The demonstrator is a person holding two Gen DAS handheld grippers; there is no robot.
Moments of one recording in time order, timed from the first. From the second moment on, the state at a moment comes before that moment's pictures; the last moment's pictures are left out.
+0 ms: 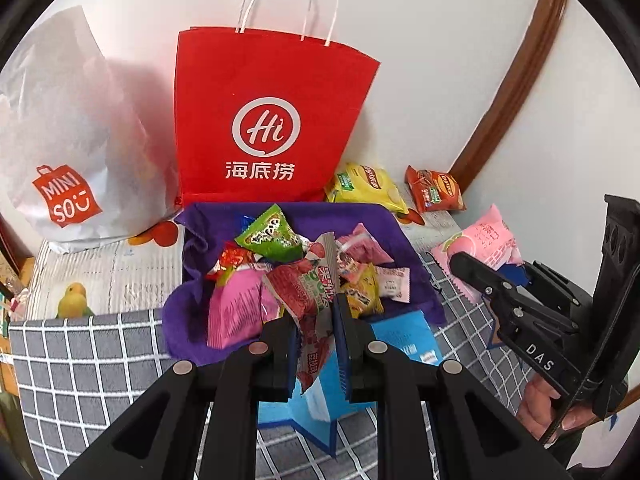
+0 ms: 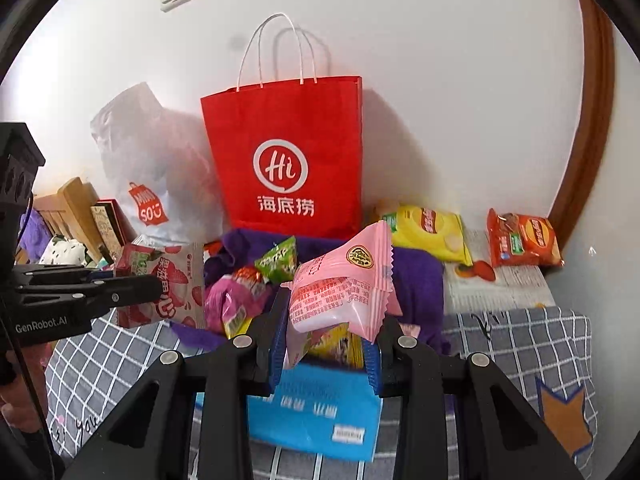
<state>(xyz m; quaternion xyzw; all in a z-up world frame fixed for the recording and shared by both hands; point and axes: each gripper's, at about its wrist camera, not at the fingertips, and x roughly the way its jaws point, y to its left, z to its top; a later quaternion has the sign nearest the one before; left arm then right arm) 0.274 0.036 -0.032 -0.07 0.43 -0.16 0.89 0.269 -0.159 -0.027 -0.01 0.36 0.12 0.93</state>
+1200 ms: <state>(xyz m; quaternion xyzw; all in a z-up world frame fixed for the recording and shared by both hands) 0.375 0.036 -0.083 -0.08 0.46 -0.17 0.87 0.375 -0.163 -0.087 -0.04 0.41 0.10 0.90</state>
